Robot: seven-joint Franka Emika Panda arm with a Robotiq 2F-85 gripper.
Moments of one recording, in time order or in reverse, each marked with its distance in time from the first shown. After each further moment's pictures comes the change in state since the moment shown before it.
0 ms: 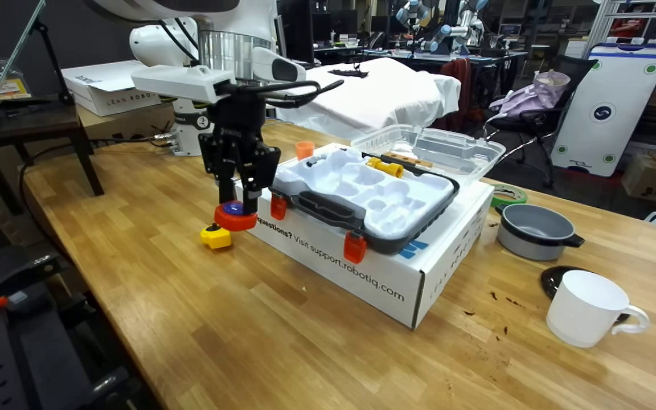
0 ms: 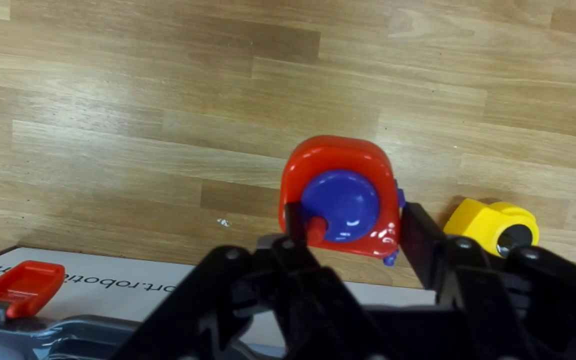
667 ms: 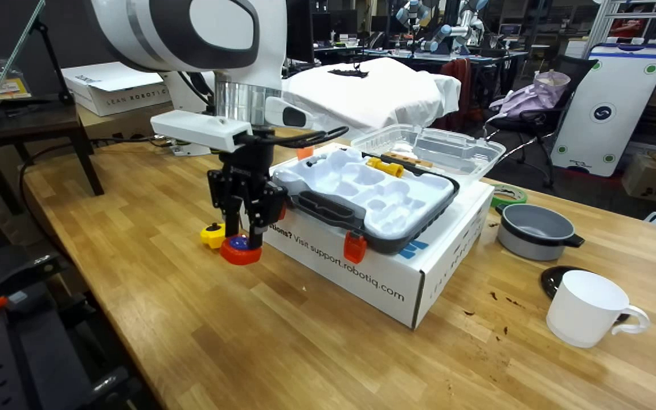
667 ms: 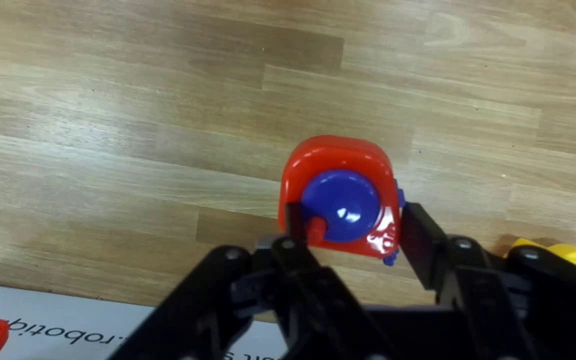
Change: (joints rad) arm -0.001 0.169 -0.013 0.059 -0.041 0.046 0.004
